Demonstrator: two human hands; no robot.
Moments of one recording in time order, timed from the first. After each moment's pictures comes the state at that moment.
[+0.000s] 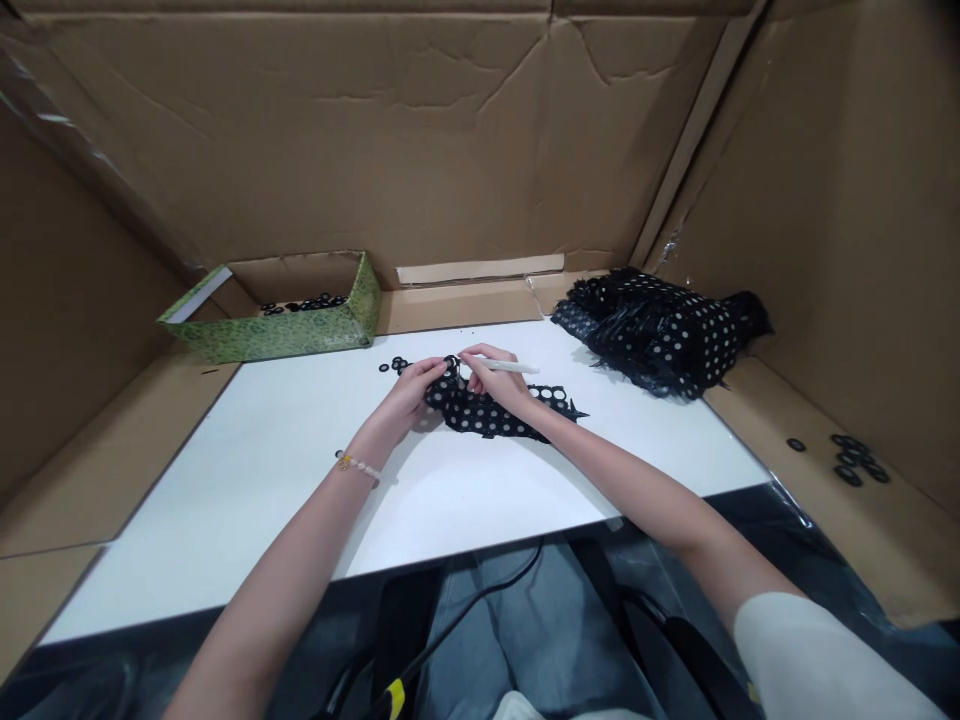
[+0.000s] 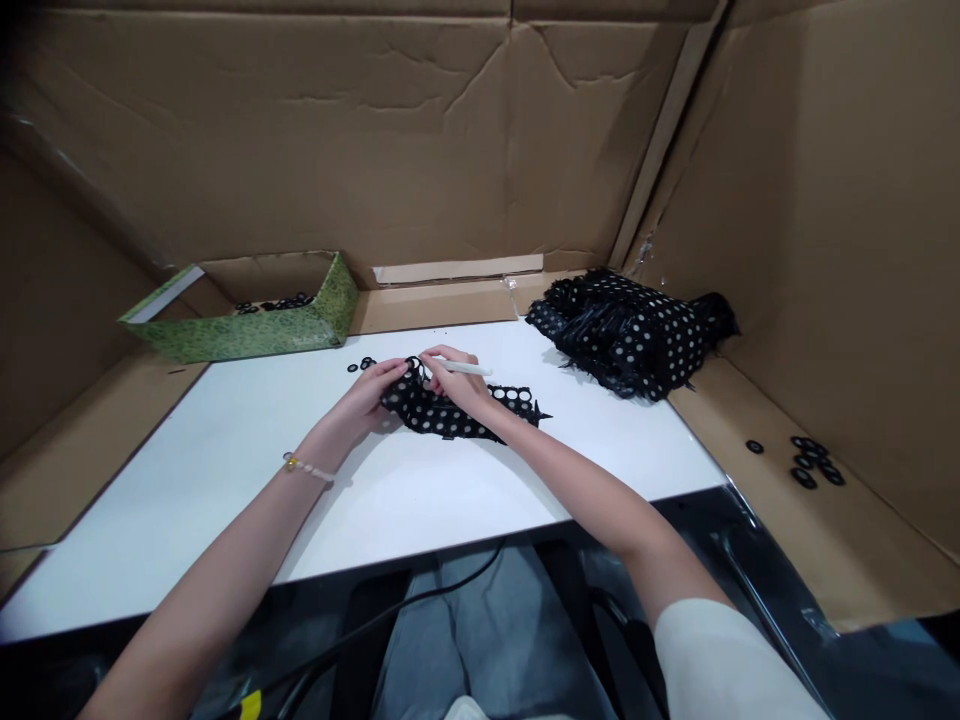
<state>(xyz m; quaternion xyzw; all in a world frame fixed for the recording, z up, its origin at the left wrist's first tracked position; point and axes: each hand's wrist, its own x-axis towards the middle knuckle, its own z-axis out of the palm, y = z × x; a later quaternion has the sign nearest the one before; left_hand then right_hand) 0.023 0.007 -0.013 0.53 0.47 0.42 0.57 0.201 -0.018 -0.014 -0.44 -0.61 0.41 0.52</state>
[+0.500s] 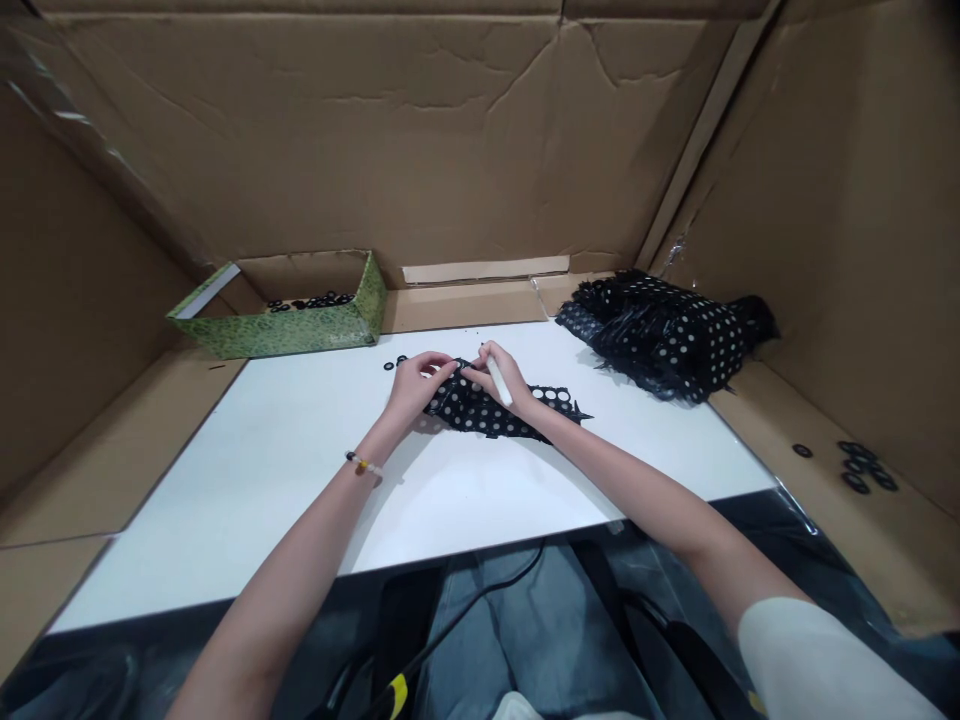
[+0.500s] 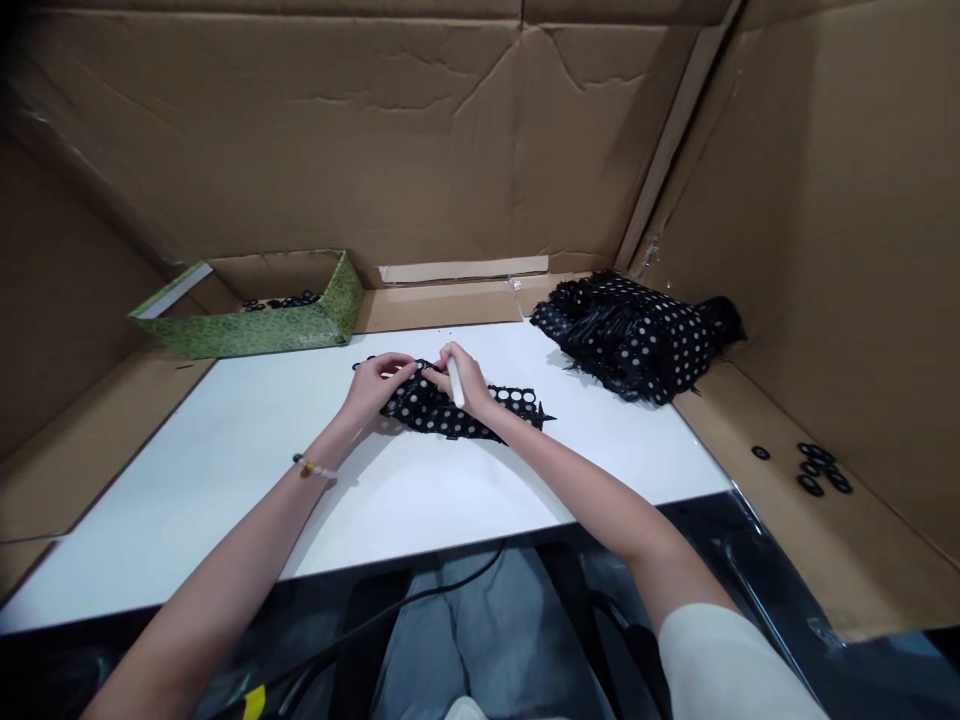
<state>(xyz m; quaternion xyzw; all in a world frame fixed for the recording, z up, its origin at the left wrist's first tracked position) 0.025 0.001 0.001 0.65 0.50 0.44 0.36 0.200 -0.007 -0.031 -0.43 -0.61 0.40 0.53</state>
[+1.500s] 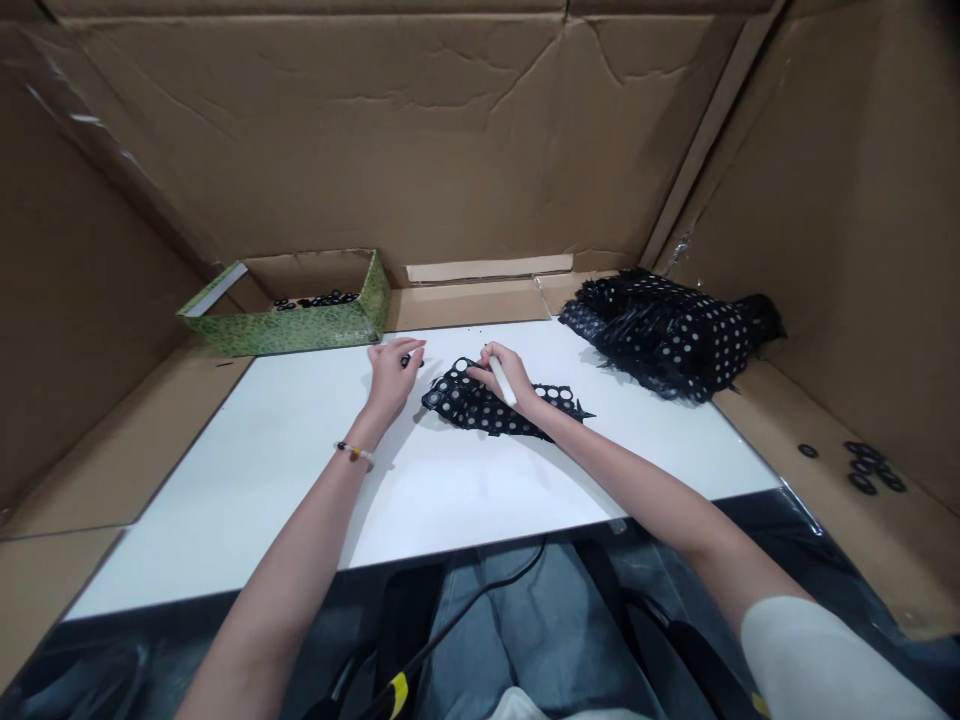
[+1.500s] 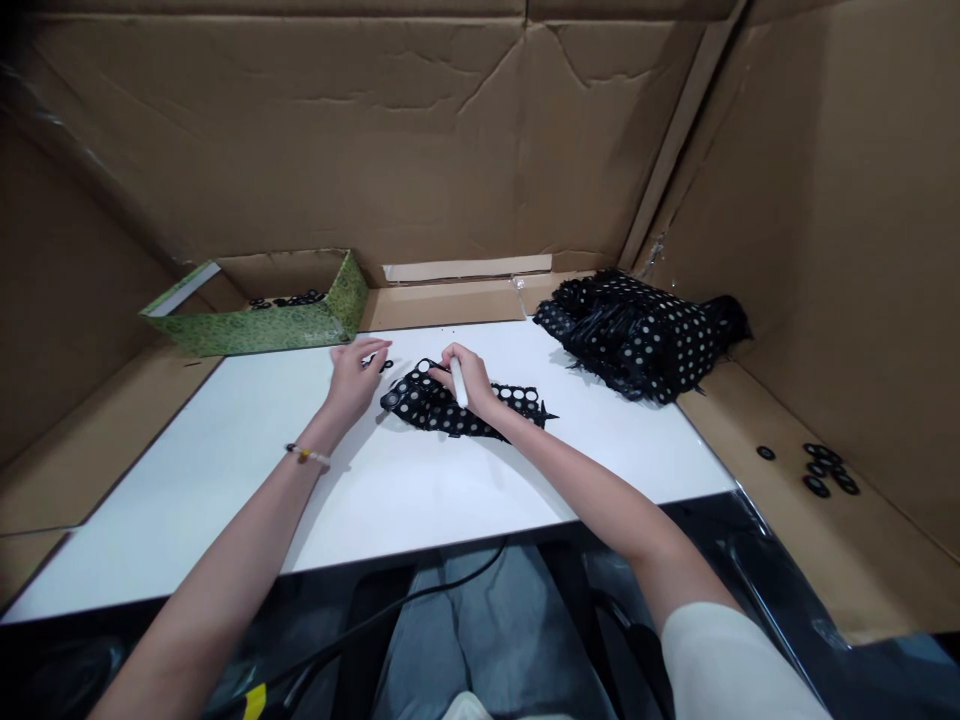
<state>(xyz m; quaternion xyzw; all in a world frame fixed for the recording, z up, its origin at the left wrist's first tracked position) -0.015 0.028 -0.011 0.68 0.53 0.45 0.22 0.202 -0.008 -0.029 -0.46 -0.62 0.37 0.52</state>
